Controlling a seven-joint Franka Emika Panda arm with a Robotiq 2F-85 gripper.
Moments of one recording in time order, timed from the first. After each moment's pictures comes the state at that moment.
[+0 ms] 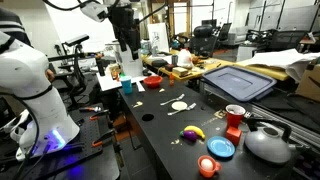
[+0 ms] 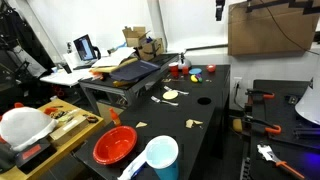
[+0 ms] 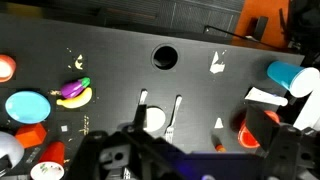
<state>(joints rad) -0.02 -0.64 -0.45 -2.48 0.01 1.91 -0.55</state>
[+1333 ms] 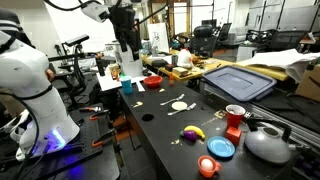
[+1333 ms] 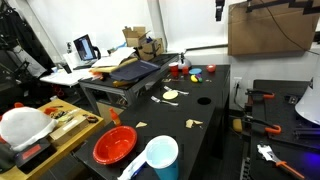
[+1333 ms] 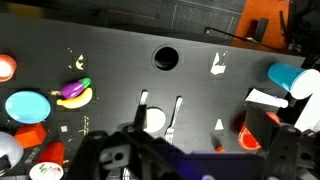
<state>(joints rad) -0.03 -0.63 -0.44 -2.47 0.02 1.91 -0.57</state>
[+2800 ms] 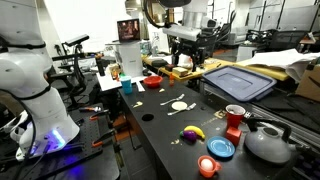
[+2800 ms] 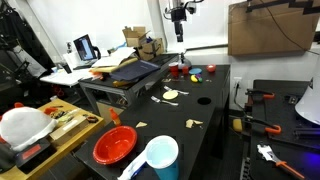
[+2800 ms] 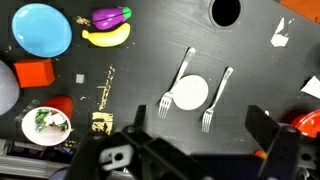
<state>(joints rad) -0.18 0.26 -0.25 -1.78 0.23 1.92 -0.83</state>
